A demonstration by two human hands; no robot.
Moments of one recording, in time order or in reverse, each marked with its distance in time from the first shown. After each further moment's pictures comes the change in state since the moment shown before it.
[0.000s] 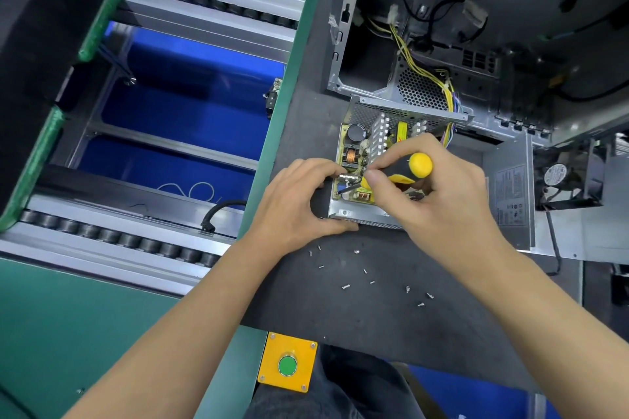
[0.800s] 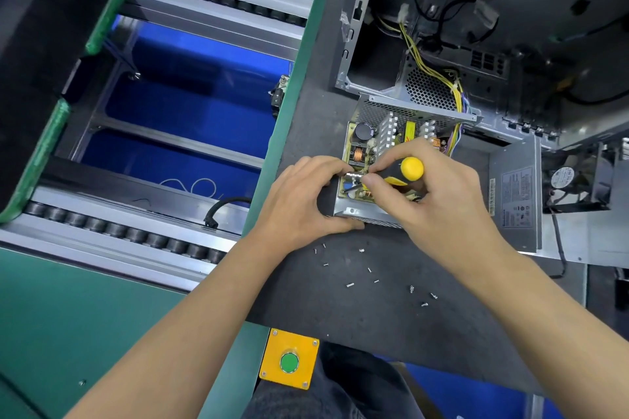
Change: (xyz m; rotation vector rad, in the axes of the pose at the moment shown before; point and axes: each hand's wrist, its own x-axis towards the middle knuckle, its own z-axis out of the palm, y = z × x) left_hand -0.001 0.004 -0.001 0.005 0.008 -0.008; right_hand 0.001 0.004 0.006 -0.039 -0.069 -0.009
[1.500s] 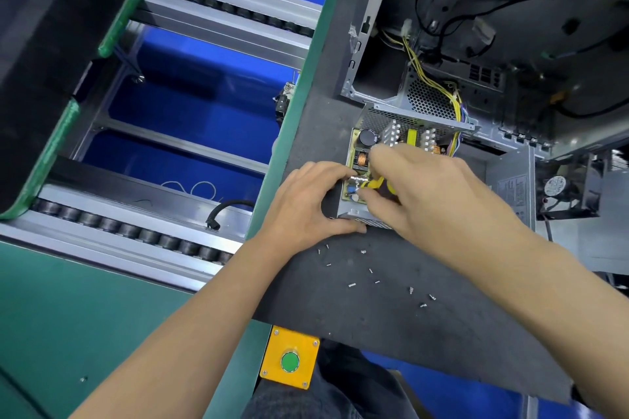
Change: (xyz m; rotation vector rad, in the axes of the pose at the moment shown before) left_hand -0.002 -0.006 0.004 -0.021 0.001 -0.001; right_hand 0.014 -0.041 -0.016 -0.592 -0.272 -0.283
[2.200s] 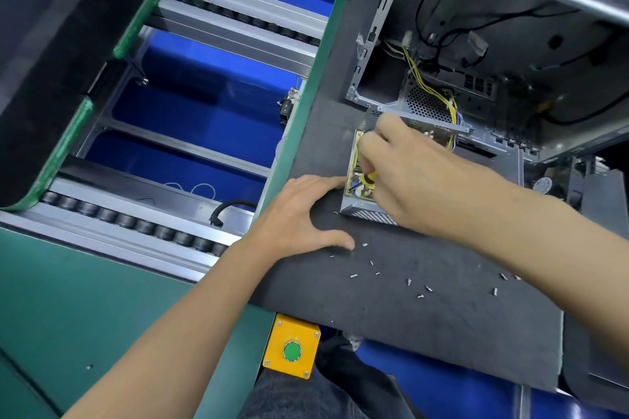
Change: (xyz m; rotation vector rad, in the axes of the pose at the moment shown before) left_hand -0.027 0.000 -0.023 -0.057 -0.131 -0.055; right_hand 0.021 -0.014 -0.021 -0.215 -0.350 -0.021
